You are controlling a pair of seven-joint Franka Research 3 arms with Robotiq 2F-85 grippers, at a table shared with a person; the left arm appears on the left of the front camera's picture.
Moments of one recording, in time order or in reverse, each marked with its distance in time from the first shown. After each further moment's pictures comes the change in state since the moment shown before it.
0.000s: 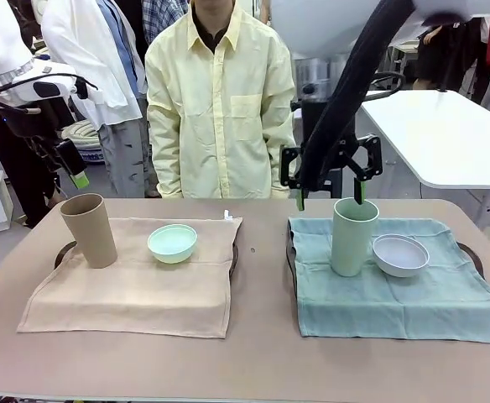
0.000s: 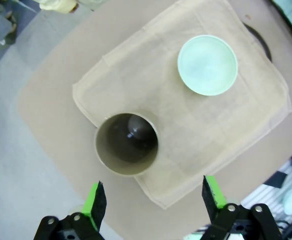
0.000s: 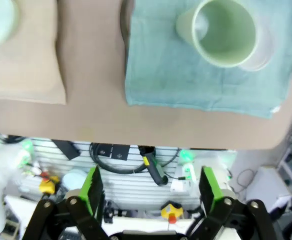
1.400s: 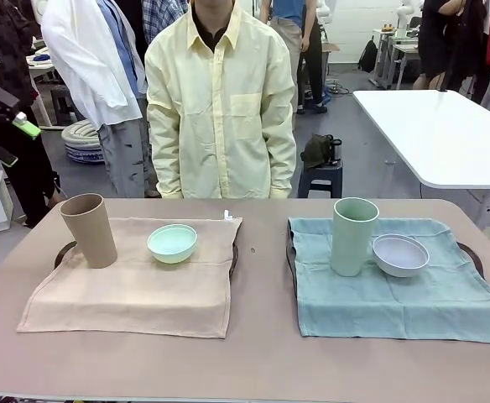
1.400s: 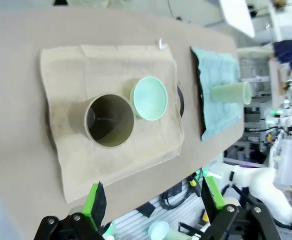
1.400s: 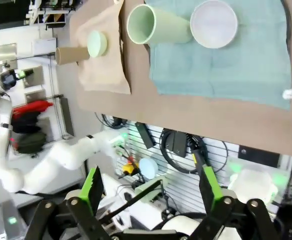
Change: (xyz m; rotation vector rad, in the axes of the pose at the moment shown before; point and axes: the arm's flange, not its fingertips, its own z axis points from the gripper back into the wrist) left arm -0.087 0.135 0.029 -0.627 -0.168 0.639; right arm -0.136 -0.375 -0.006 0.829 -0.209 -0.161
